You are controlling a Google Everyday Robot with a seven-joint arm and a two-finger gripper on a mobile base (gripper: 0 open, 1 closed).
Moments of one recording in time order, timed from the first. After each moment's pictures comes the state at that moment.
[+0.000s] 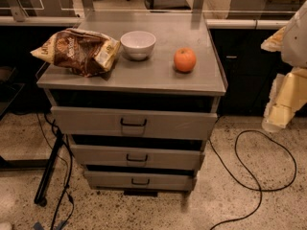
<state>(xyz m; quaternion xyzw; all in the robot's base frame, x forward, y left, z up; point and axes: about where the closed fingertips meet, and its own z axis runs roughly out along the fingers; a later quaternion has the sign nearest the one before) 0.438 -0.217 0.976 -0.60 0.78 -0.03 0.16</state>
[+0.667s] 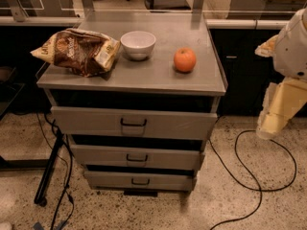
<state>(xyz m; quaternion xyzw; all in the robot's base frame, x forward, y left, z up) 0.435 -0.209 0.965 -0.61 0.77 -0.04 0.16</state>
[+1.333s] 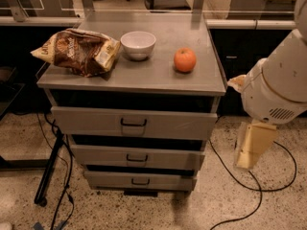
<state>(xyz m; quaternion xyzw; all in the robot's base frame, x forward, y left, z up) 0.412 -0.171 0.901 -0.65 0.74 -0.04 0.15</state>
